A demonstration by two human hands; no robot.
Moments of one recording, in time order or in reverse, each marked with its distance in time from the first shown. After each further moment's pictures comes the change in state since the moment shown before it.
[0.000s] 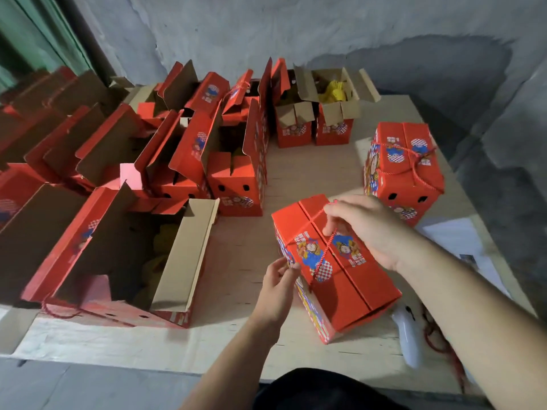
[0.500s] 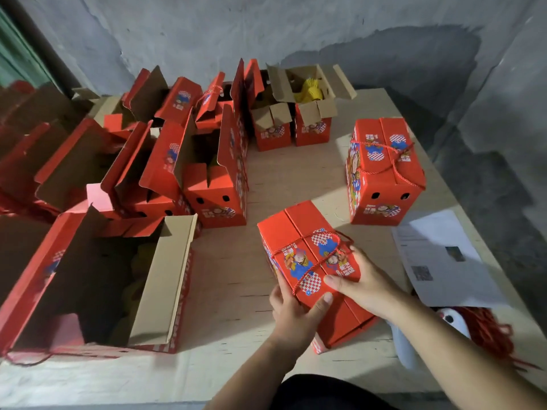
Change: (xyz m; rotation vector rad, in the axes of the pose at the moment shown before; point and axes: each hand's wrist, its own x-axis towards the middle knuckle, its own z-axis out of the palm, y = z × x) left_hand 0.006 -0.029 0.043 0.200 -0.046 0.049; right_hand -0.027 0.143 -0.014 -0.260 0.125 0.332
